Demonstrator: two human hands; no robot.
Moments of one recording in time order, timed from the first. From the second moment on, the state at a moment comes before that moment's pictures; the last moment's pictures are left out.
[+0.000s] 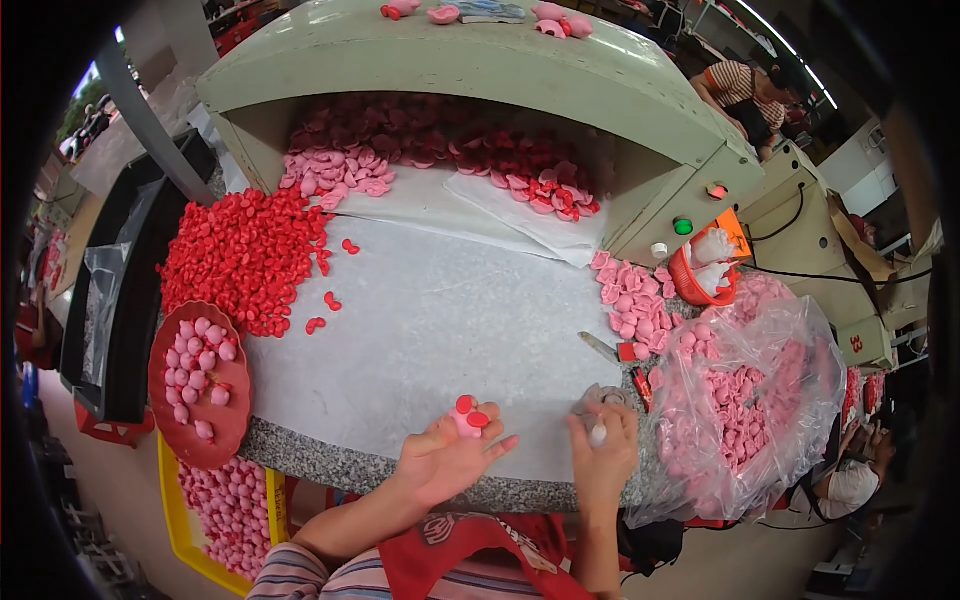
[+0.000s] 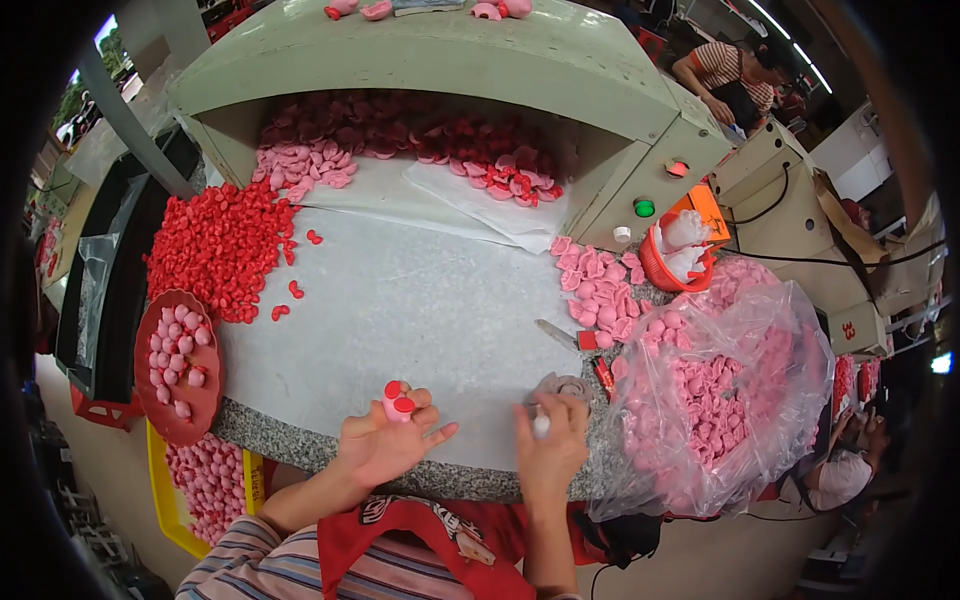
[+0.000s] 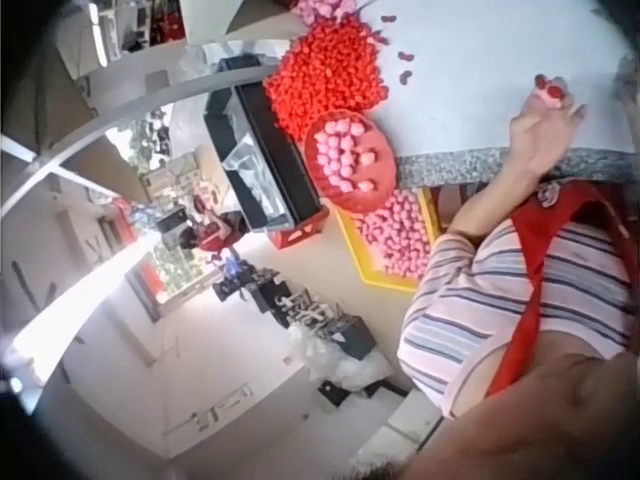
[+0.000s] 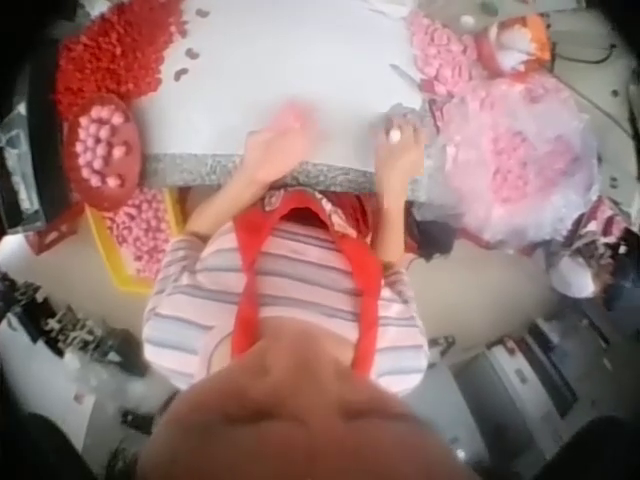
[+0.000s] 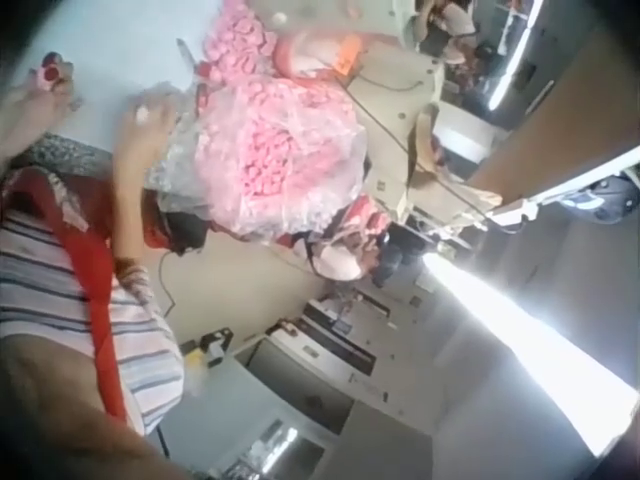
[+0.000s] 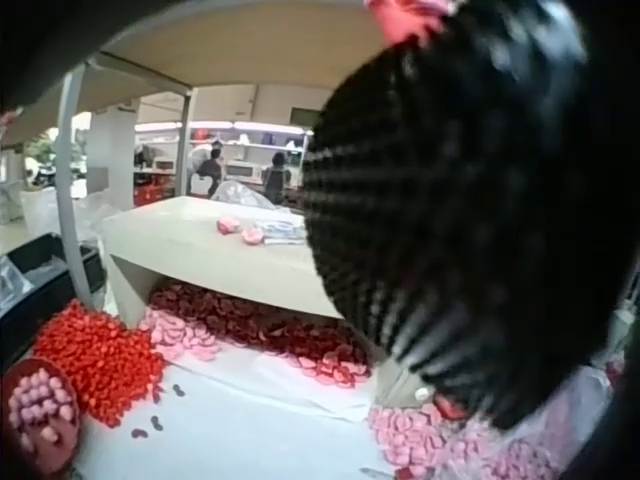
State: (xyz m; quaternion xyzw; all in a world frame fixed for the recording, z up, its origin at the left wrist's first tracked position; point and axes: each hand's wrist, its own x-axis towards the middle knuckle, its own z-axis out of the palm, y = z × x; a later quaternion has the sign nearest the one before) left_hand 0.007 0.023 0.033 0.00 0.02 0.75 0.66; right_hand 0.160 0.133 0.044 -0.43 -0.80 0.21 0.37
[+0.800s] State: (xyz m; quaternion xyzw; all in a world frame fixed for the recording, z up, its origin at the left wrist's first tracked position) left_hand 0.008 0.019 0.031 0.16 0.11 0.75 0.63; right_hand 0.162 0.111 0.080 -0.46 -0.79 0.20 0.35
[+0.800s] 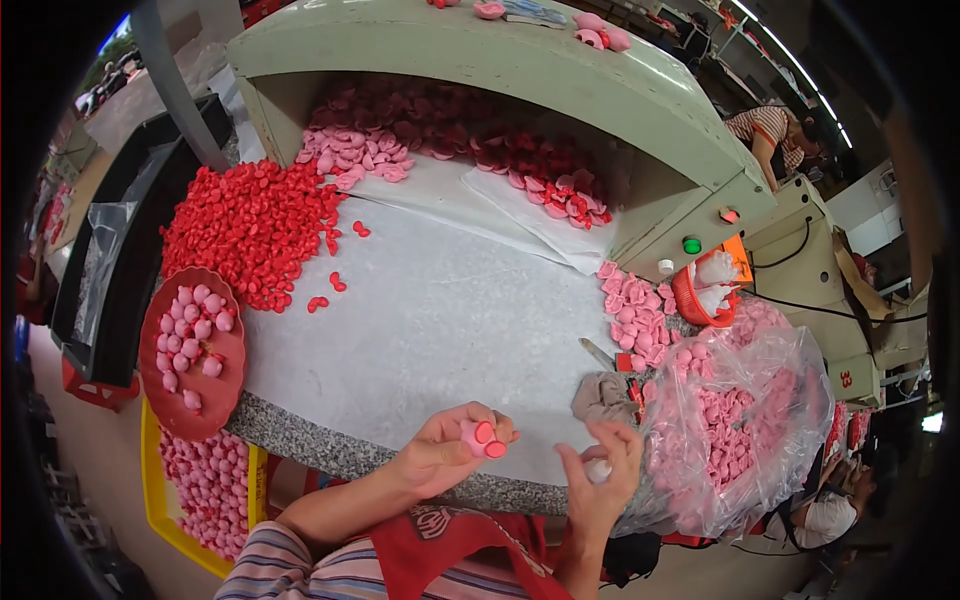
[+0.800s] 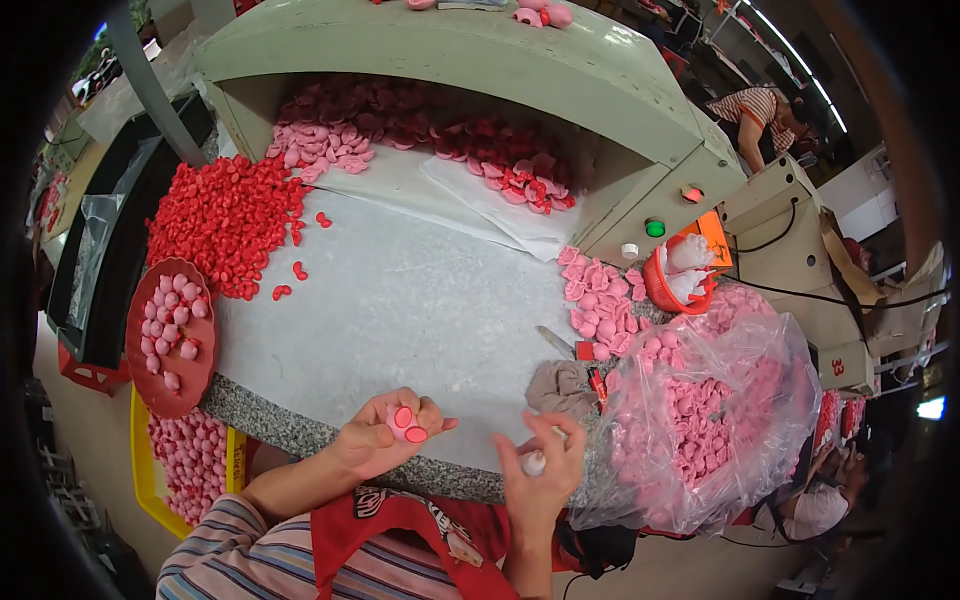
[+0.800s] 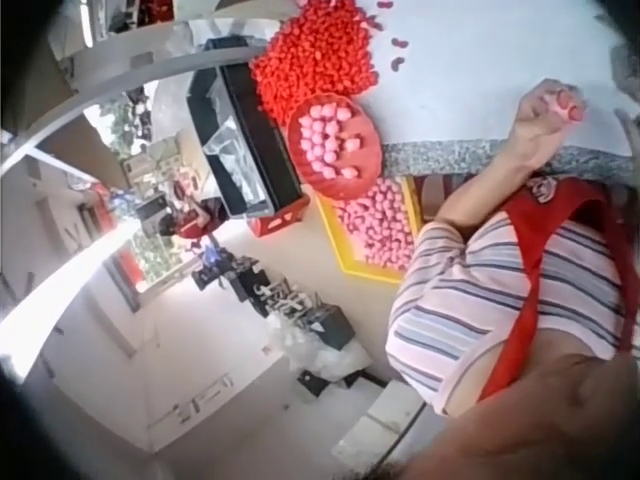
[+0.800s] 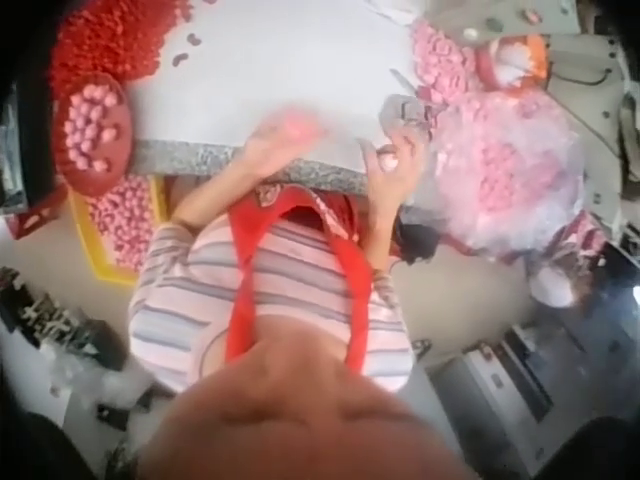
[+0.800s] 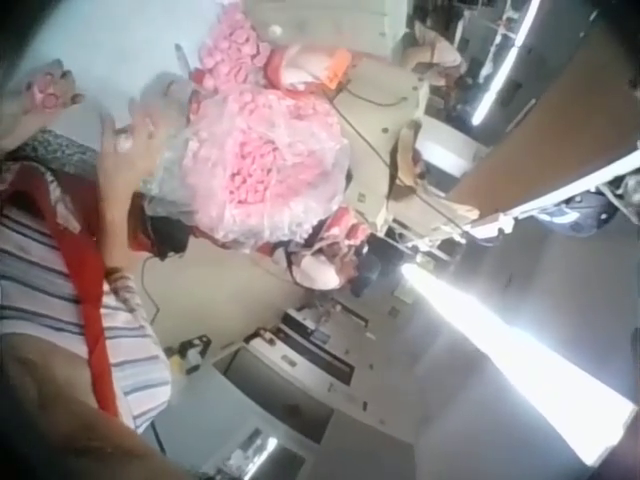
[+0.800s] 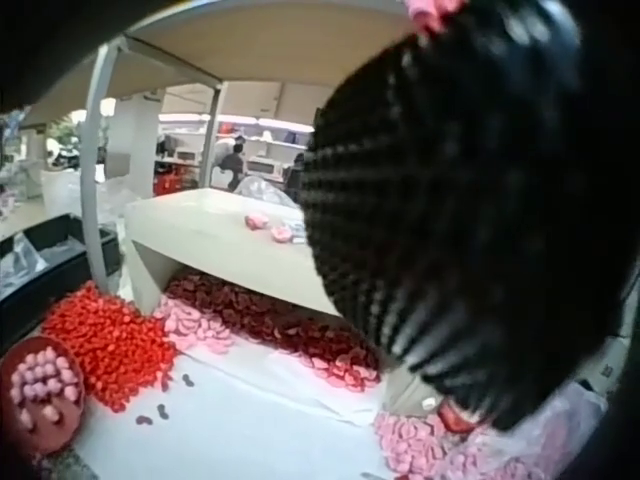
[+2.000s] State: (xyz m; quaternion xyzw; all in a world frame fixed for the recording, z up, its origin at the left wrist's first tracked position) left_hand -0.002 0.007 0.019 0.13 0.12 0.72 0.67; right_hand 0.110 0.086 0.094 -0.24 -0.83 0.39 0.33
